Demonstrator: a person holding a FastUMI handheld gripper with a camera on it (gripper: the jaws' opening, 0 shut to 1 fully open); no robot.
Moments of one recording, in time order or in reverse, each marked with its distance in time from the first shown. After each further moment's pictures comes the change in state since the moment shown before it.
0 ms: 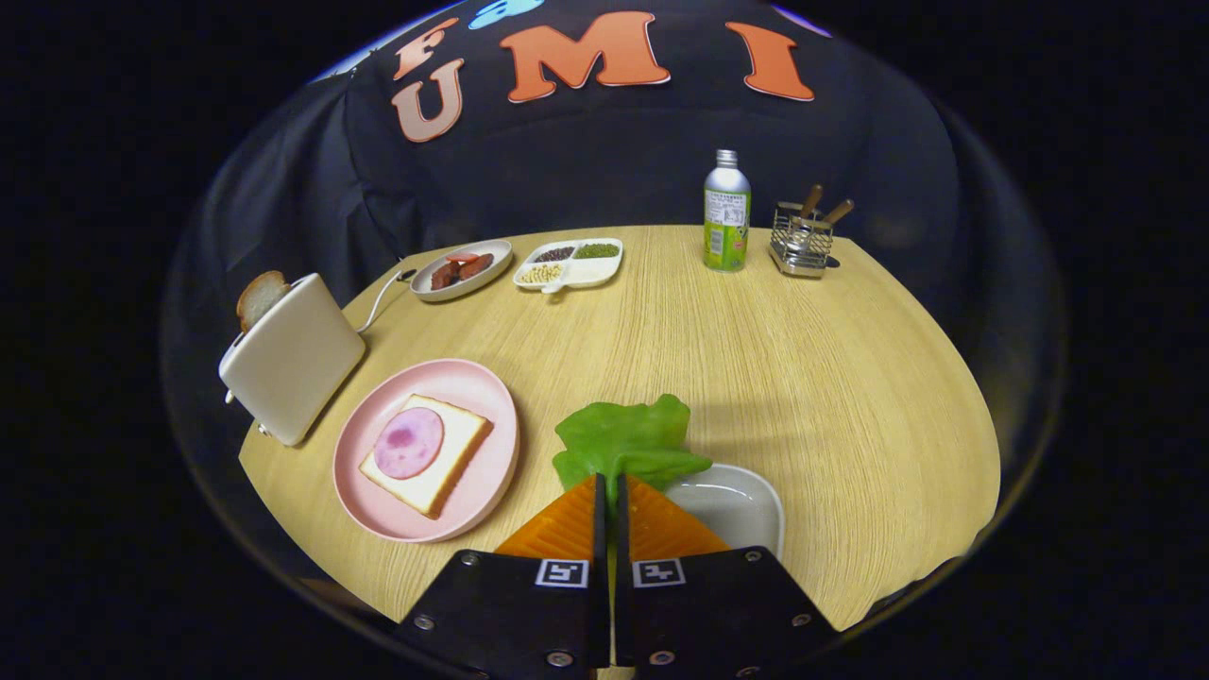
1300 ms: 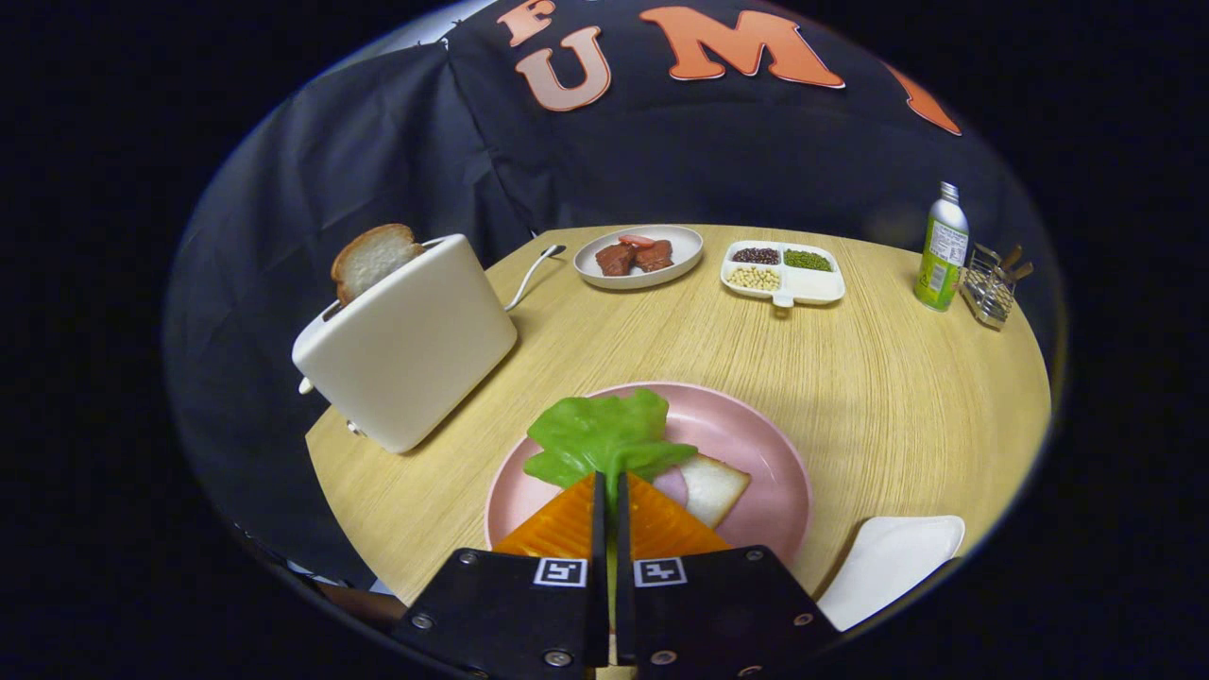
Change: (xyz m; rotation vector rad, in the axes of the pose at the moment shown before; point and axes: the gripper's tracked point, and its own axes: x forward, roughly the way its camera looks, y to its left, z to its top) arm 0.054 0.173 0.005 -0.135 0.051 0.302
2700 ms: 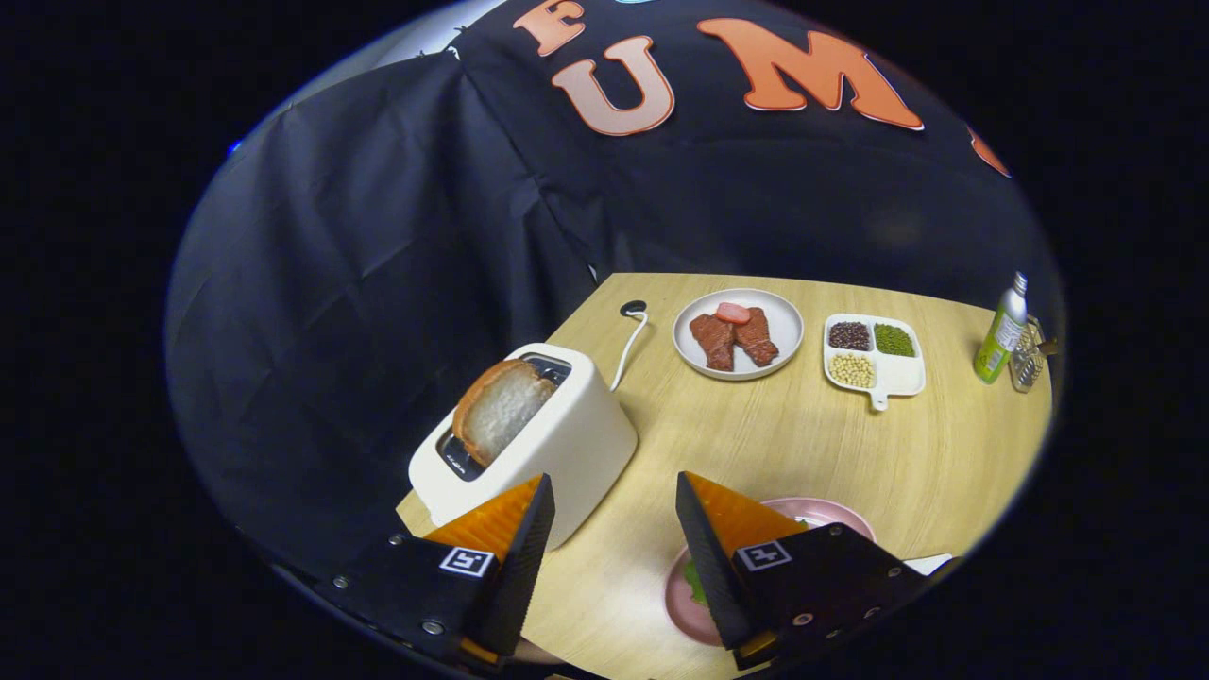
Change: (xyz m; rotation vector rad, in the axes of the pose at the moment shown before) arm -0.013 0.139 0.149 0.058 0.012 0.150
